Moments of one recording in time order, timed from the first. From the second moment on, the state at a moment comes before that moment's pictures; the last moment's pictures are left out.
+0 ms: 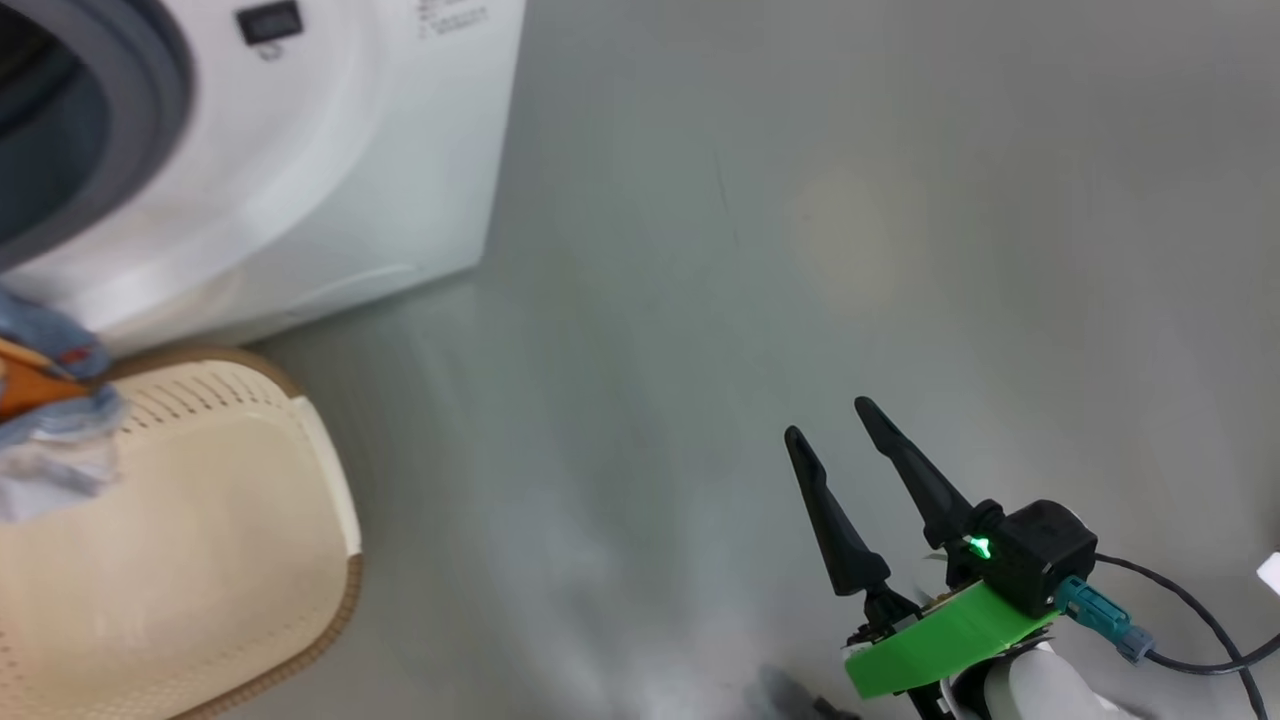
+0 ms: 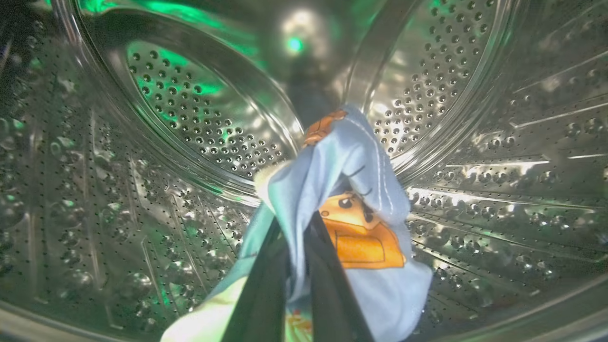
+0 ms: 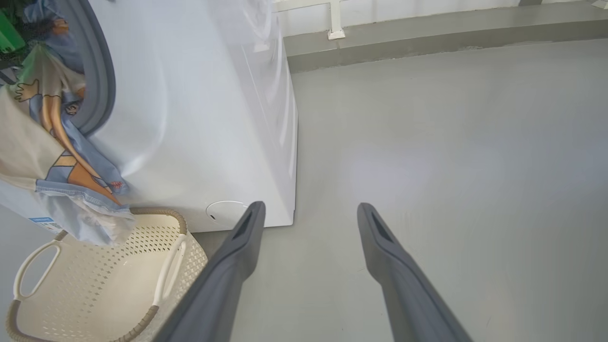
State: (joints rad) left arm -1.14 0.44 0.03 0.92 -0.23 0.00 -0.24; right arm -0.16 -0.05 0.25 0.07 0.25 0.13 -0.26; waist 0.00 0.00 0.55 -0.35
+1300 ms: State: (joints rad) left arm -1.53 0.41 -0.07 1.27 -0.16 0.10 -0.18; right arm -0.14 -0.07 0.26 0.03 0.25 0.13 -0.26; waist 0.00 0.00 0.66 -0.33
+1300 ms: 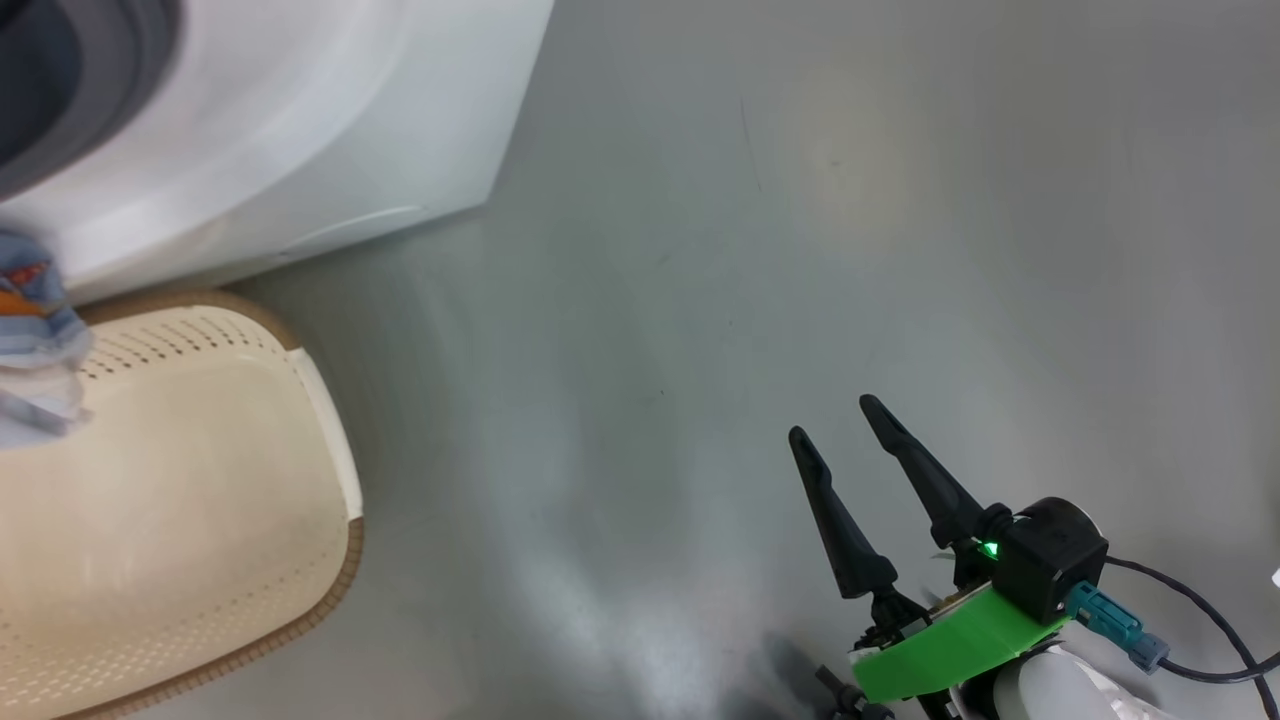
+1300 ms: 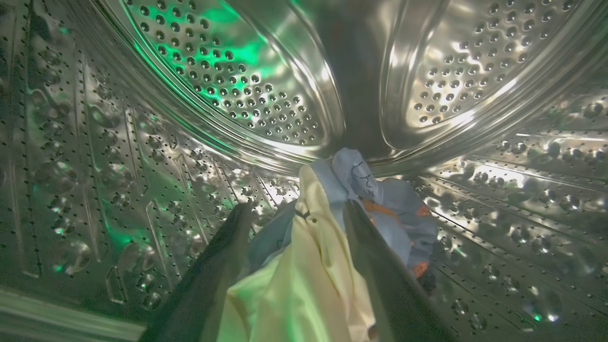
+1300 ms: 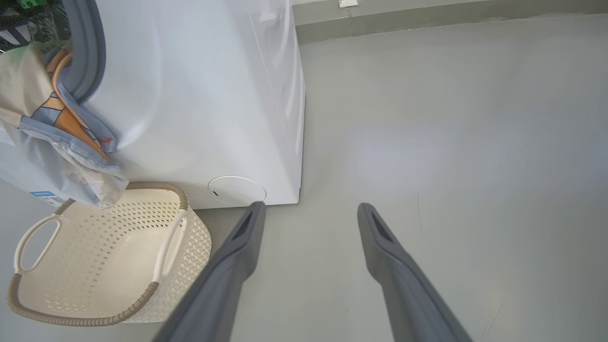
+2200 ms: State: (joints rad) left arm -1.08 0.14 -0.03 1.11 -0.27 0.12 -0.26; right arm -0.12 -0.10 0.16 0.08 0.24 0.13 -0.26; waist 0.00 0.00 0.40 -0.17
